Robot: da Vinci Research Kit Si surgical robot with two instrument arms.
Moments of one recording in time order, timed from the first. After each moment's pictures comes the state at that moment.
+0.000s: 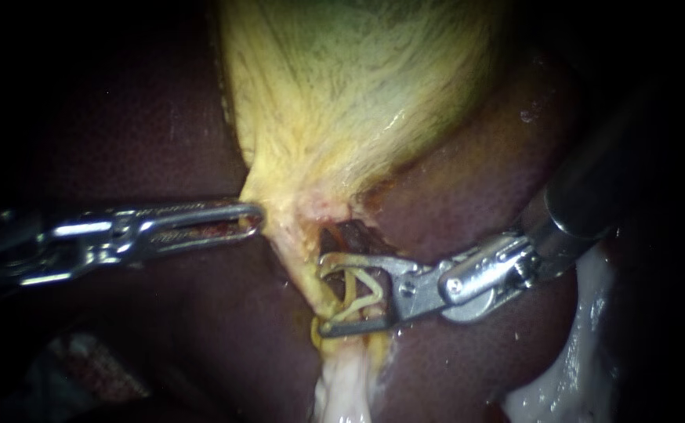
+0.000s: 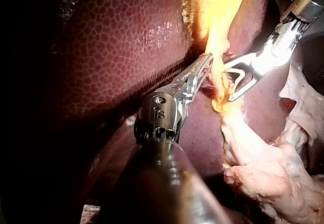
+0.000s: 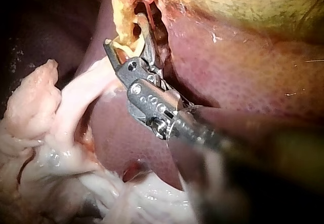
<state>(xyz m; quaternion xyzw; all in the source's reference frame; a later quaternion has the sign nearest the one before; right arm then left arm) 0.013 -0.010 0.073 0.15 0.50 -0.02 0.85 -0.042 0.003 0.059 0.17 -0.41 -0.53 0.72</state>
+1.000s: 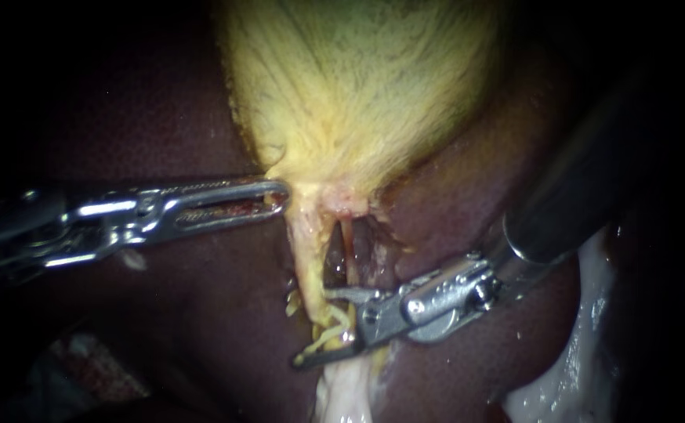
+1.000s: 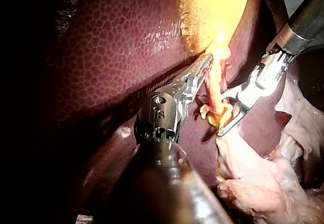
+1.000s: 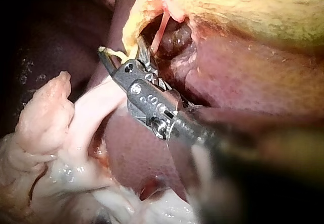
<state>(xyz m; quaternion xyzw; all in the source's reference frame) 0.018 -0.013 0.073 0.20 0.52 -0.05 0.83 -0.045 0.005 0.060 0.17 -0.42 -0.54 0.71</state>
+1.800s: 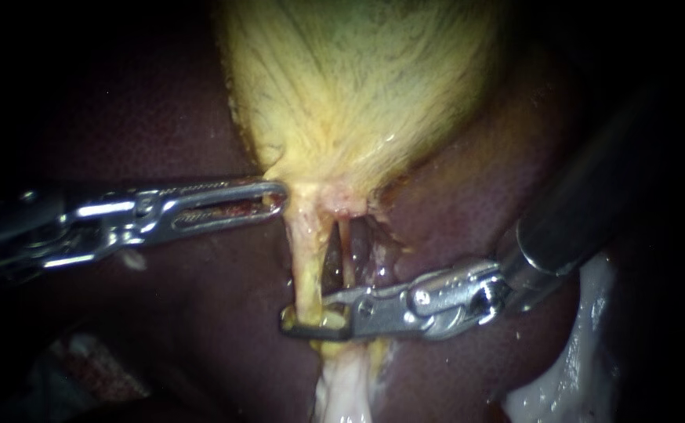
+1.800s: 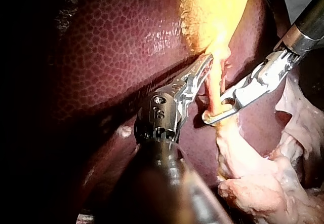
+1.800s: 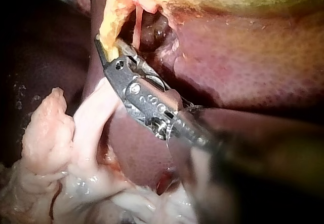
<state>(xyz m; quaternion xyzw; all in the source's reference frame) 0.017 -0.013 0.074 0.23 0.48 0.02 0.85 -0.045 0.005 0.060 0.17 -0.42 -0.54 0.71</state>
